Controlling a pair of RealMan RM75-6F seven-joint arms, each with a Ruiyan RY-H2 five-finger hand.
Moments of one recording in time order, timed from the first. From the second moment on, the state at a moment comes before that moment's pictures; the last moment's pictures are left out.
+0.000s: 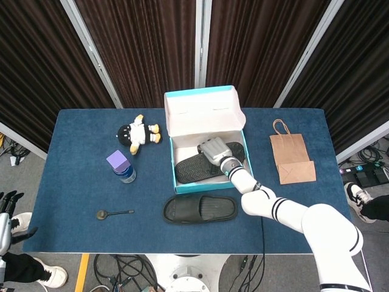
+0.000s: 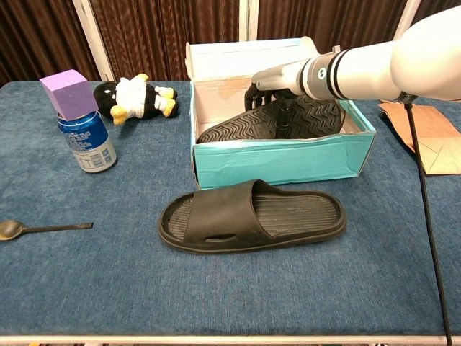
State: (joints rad) left arm 0.04 -1.23 -0.05 -1.48 1.37 1.50 -0.01; right arm 1.26 -1.70 0.10 -0.97 -0.70 0.46 -0.36
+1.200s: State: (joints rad) left arm 0.03 -1.22 -0.05 -1.50 1.38 1.49 0.00; right arm 1.12 -1.60 0.21 -1.09 -1.11 0.70 -0.16
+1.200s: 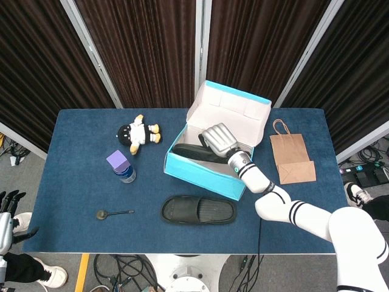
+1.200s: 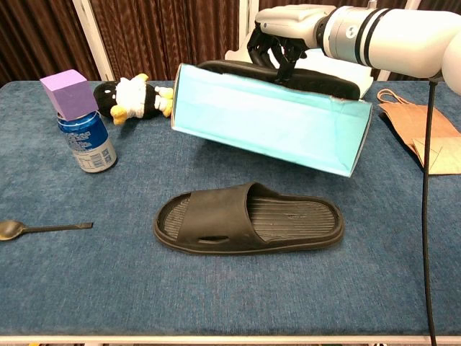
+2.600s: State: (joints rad) left arm 0.02 -1.20 -0.05 -1.54 1.41 1.51 0.01; right arm 0.66 -1.24 -0.03 -1.29 -1.71 1.31 0.18
